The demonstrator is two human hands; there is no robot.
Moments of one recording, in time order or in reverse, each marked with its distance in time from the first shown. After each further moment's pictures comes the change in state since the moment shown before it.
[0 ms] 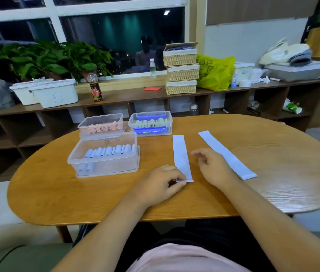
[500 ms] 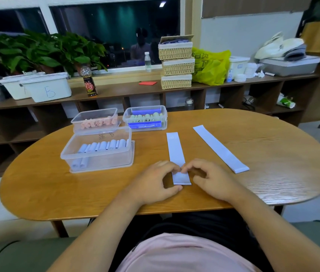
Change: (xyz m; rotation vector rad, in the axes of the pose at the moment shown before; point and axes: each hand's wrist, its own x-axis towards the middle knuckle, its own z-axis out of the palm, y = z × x) left_hand -0.008 0.005 0.003 -0.028 -0.034 -0.042; right_hand -0.058 -0.015 -0.023 0.178 -0.275 -0.185
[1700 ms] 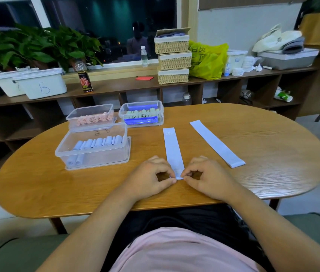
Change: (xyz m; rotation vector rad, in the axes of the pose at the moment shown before) left_hand 0.000 -0.006 0.002 -0.098 0.059 0.076; right_hand -0.006 0.011 0.006 -0.212 0.075 -0.148
